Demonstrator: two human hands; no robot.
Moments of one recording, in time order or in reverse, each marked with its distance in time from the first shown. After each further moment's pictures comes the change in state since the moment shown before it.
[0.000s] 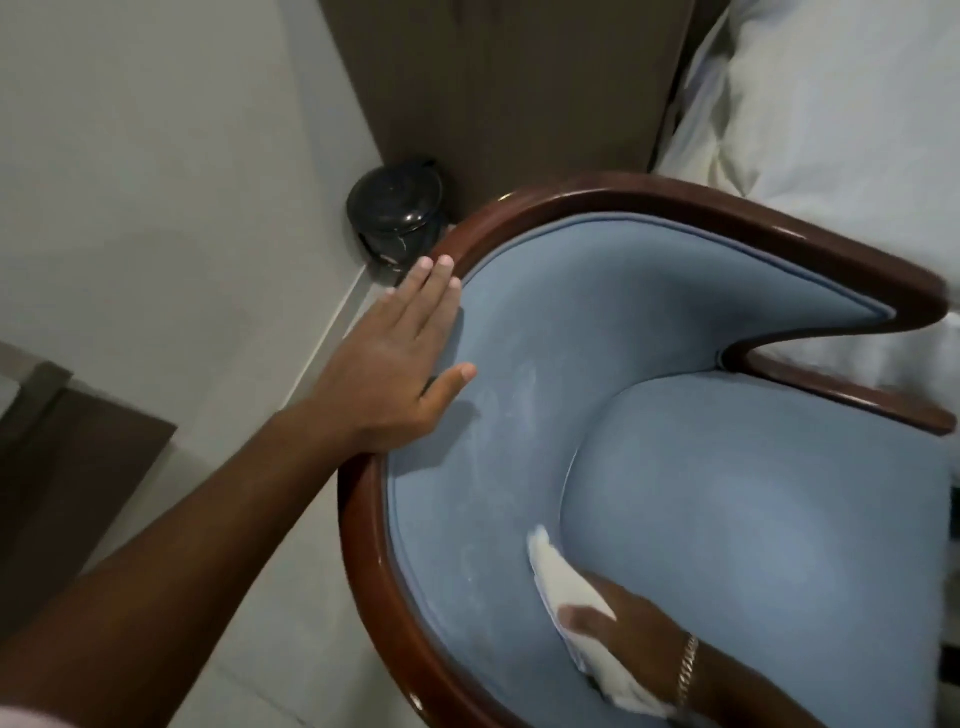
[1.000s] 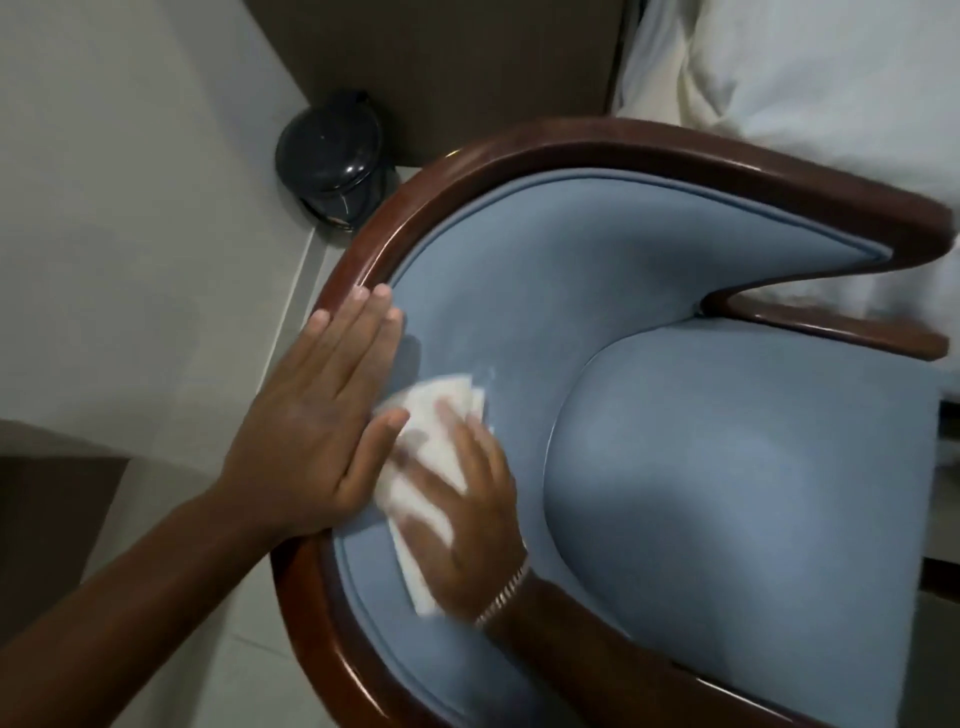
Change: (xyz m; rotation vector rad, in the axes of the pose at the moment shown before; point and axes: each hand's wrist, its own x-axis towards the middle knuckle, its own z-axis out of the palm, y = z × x) left_hand 0.002 0.003 -0.005 0.004 0.083 0.186; right_hand 0.114 -0.069 0.032 -0.196 0.640 -0.225
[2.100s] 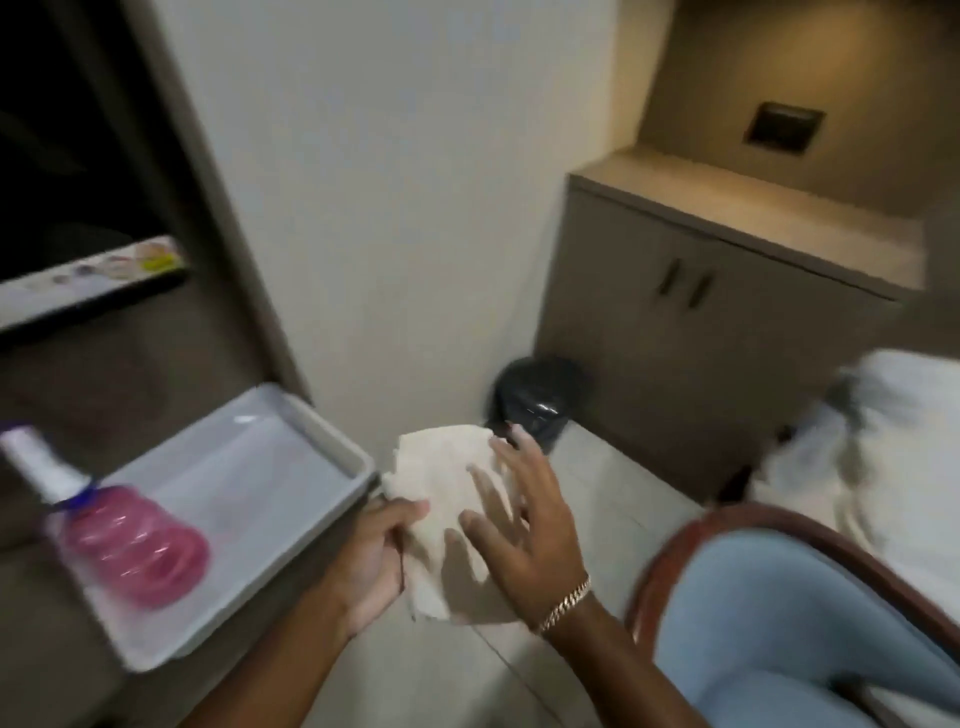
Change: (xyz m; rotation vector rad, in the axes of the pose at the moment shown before) left_hand -0.222 -0.151 -0.154 -2.193 0.623 -1.036; right_hand 0.111 -0.327 0.069 0.086 -0.260 -0.224
